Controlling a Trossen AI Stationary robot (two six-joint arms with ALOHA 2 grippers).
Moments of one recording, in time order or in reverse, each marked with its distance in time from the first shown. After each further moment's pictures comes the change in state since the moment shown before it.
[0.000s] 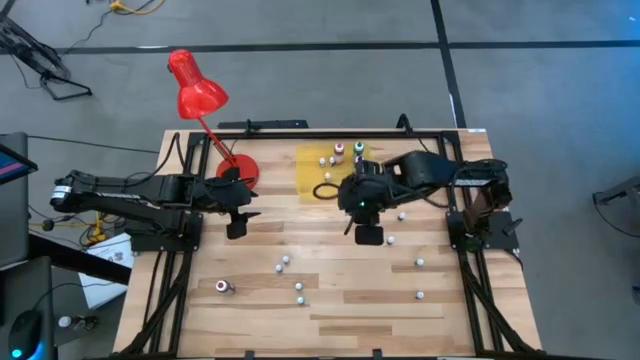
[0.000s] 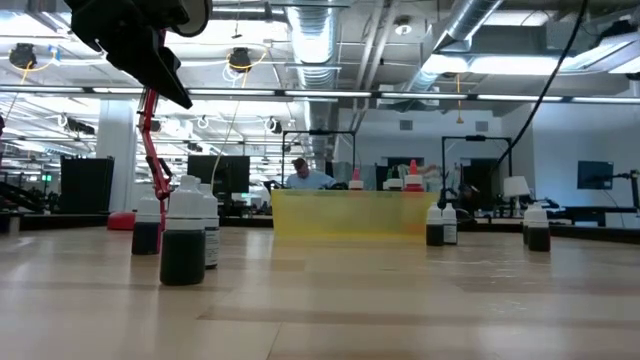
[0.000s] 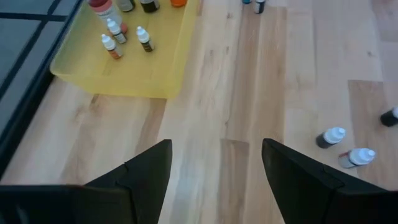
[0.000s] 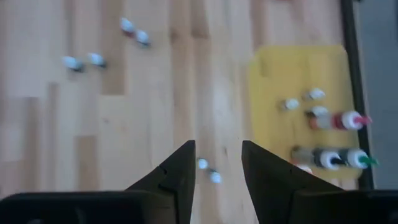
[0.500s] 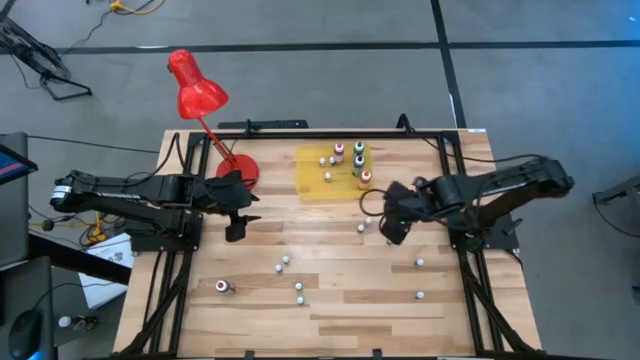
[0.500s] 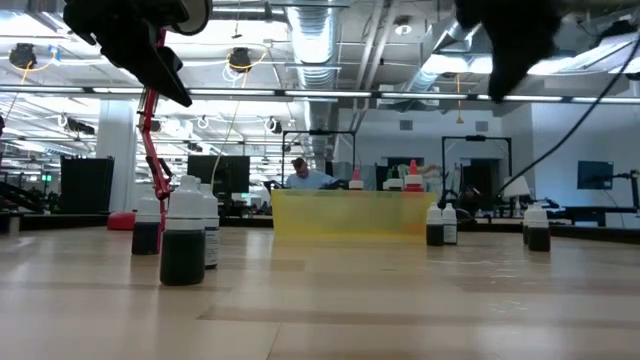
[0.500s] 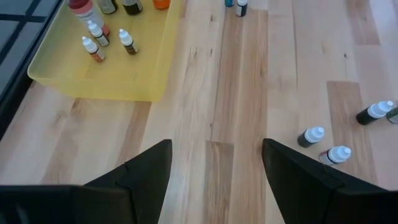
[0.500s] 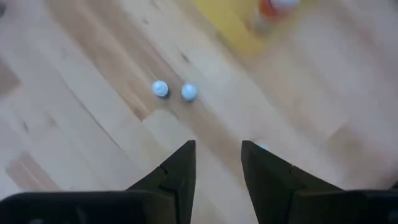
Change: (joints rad) left arm 0.000 0.001 0.000 0.013 0.057 0.000; right arm 0.018 -0.518 -1.009 0.330 0.092 0.727
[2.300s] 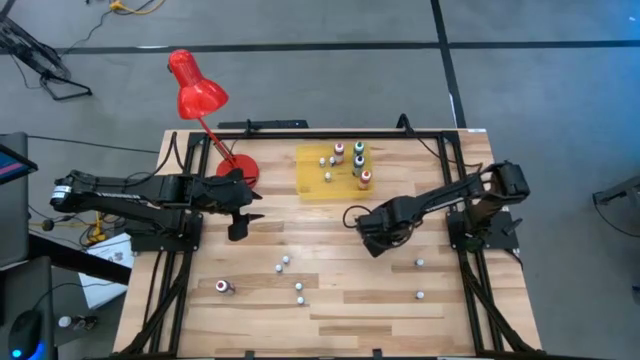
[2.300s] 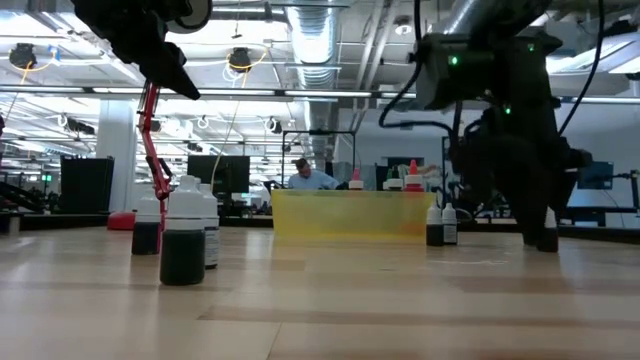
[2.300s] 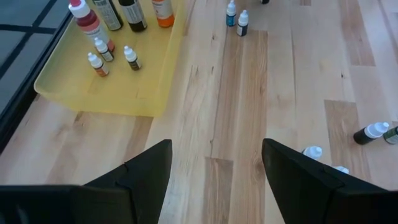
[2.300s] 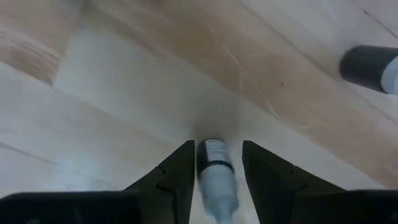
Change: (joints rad) left arm 0.000 0.000 0.000 0.056 -0.010 -0.010; right arm -0.097 0.401 -0.215 0.288 -0.357 0.228
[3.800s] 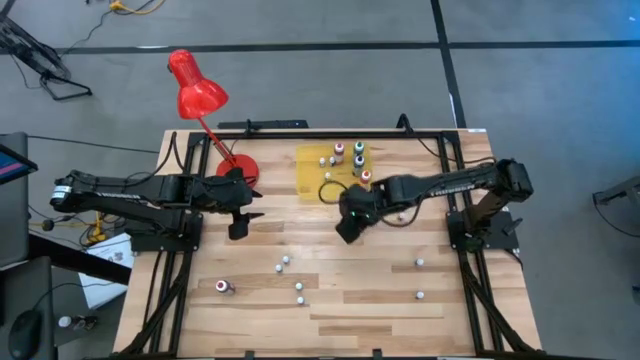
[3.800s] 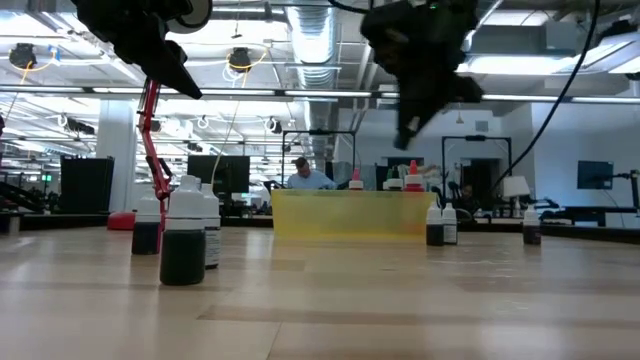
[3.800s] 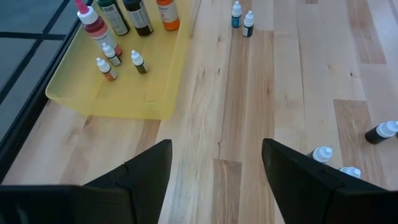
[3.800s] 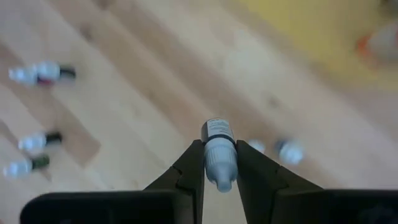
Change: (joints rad) left arm 0.000 0.000 0.000 0.007 -0.026 0.030; right arm -0.062 -0.037 0.417 -0.026 0.143 -0.232
